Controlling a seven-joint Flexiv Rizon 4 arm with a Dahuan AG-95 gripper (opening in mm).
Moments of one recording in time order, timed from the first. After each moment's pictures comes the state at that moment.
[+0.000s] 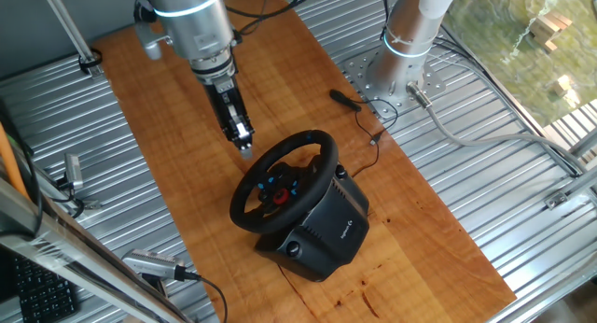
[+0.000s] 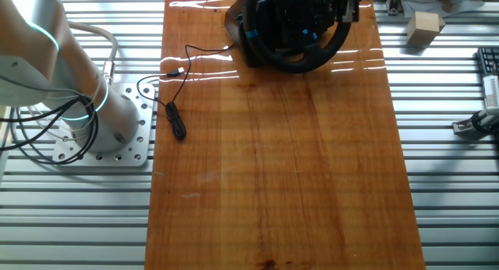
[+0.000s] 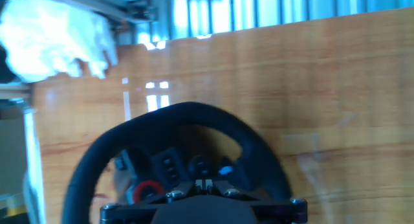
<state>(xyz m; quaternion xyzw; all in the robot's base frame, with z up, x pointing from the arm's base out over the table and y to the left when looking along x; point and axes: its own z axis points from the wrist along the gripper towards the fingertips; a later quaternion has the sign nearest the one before) 0.523 0.165 0.245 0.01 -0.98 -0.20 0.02</state>
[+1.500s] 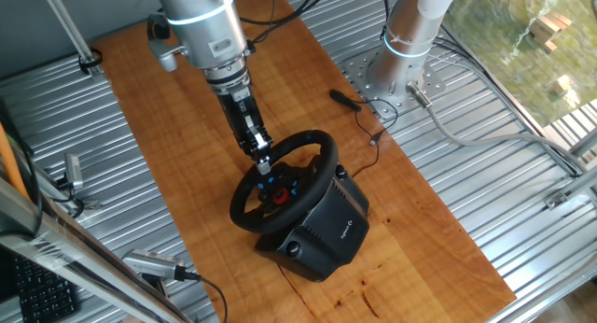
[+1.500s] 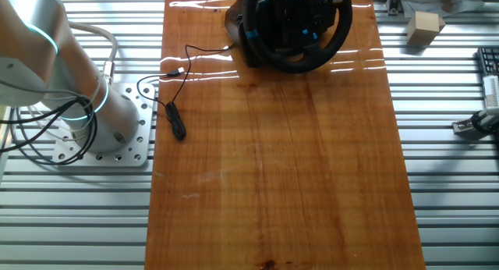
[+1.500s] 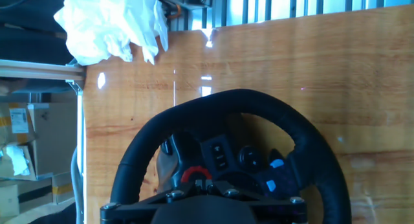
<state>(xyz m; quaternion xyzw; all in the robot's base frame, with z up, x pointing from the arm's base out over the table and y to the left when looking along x) 0.510 0.204 0.250 0.03 -0.97 -0.25 0.02</state>
